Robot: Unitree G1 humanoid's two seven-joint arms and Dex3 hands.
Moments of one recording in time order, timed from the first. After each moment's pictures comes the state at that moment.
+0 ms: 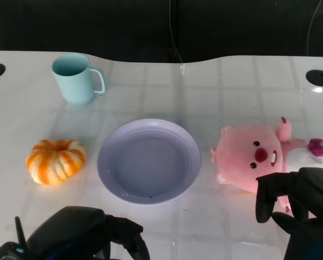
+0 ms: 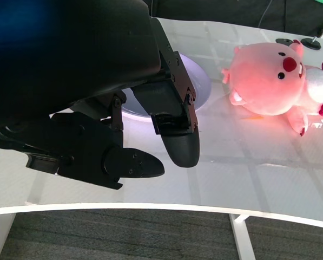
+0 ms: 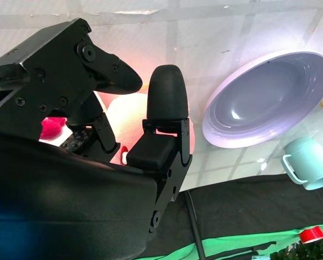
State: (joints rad) left arm 0.25 0.47 -0.21 -0.55 0.51 0.01 -0.45; right arm 0.09 -0.43 0.14 -0.33 -0.54 0.00 0.32
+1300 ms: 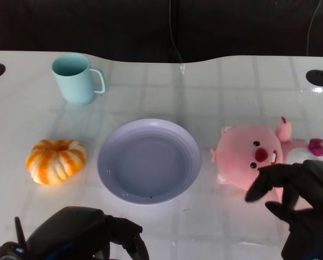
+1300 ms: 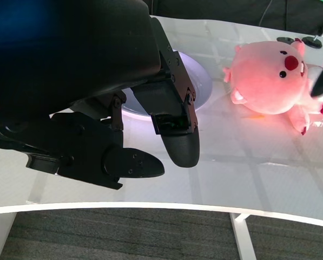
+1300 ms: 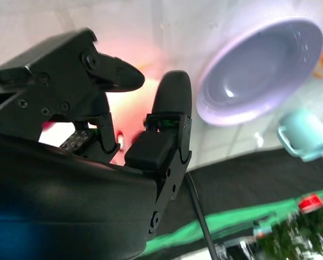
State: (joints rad) left arm 0.25 0.47 -0.21 -0.54 0.50 0.00 -0.45; right arm 0.09 -0.38 0.13 -0.31 -0.54 -0.03 0.19
